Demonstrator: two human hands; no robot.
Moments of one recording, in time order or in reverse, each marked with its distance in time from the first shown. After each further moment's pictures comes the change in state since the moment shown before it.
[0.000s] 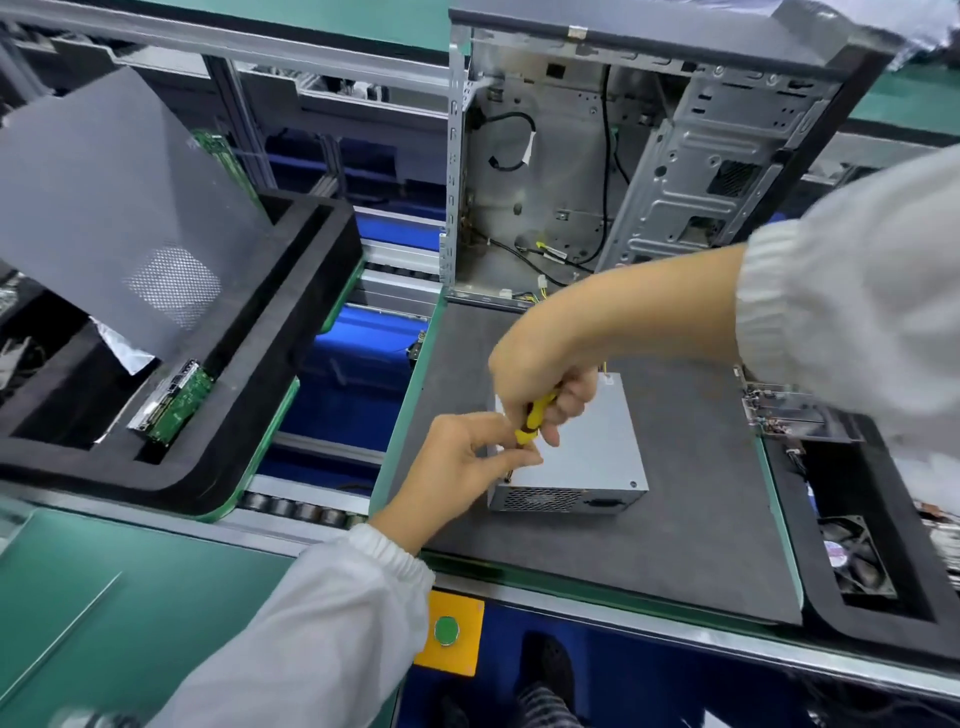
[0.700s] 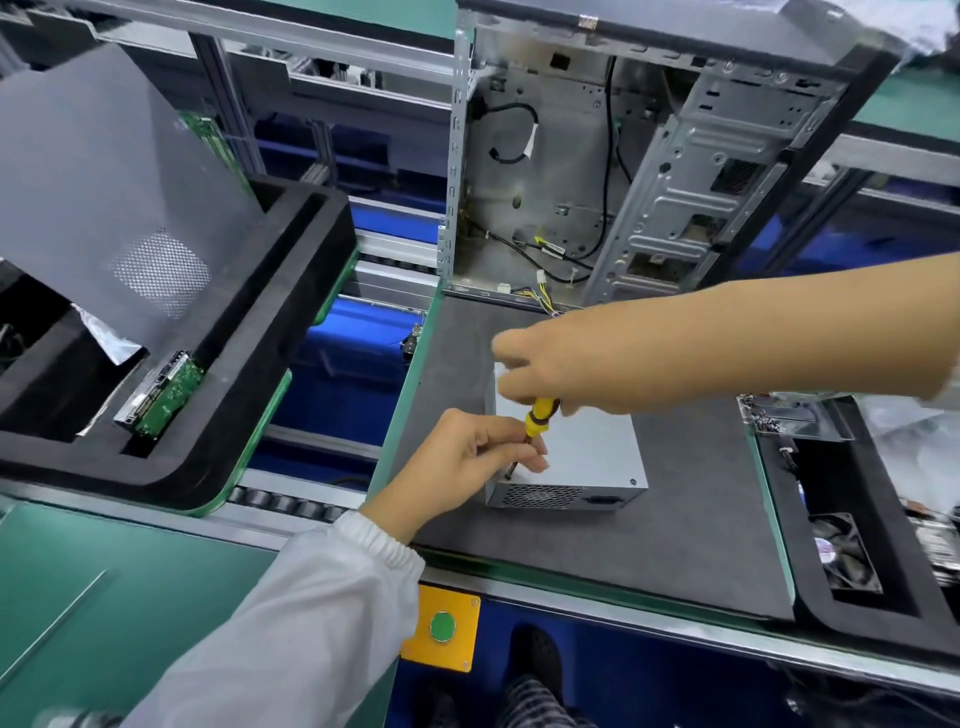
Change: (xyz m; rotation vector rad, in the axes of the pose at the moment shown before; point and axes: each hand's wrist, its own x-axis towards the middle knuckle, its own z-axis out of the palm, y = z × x) left_hand 0.004 -0.002 -0.008 -0.100 -0.177 -0.103; right_hand -0.012 0.046 0.006 -0.911 0.502 -0.553
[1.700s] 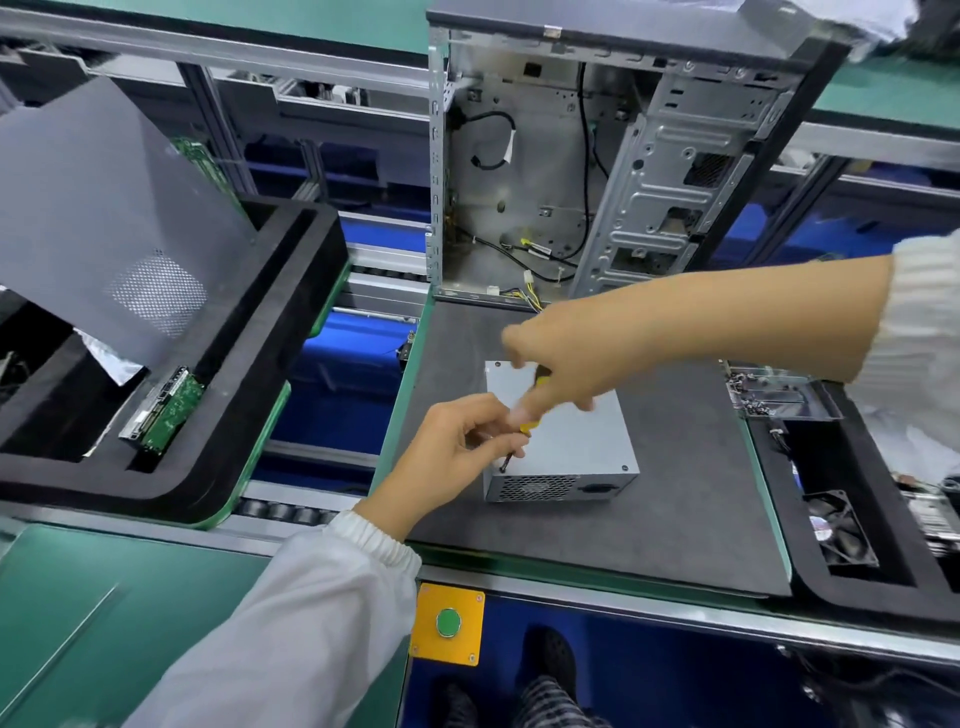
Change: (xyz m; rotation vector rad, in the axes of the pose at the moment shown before) left_hand 0.000 0.005 -0.001 0.070 0.085 0.100; right_hand -0.003 -0.001 -0.007 0.551 -0.156 0.334
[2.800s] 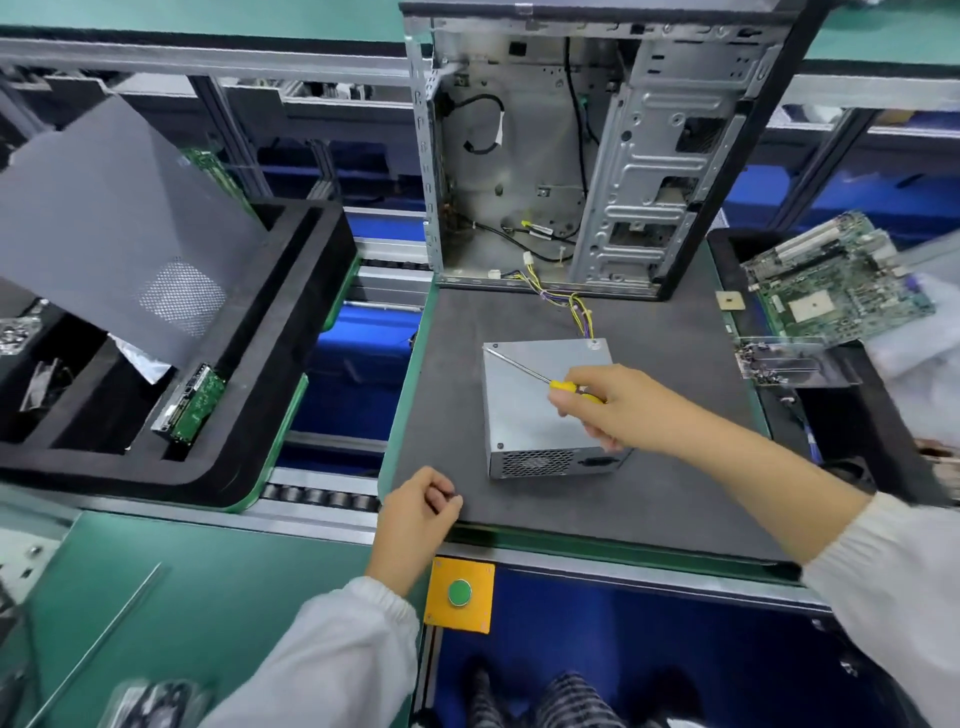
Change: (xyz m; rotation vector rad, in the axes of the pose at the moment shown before) left_hand -0.084 -0.067 0.023 0.340 0.231 -0.551; right_hand 0.007 0.027 0.137 1.035 0.500 0.089
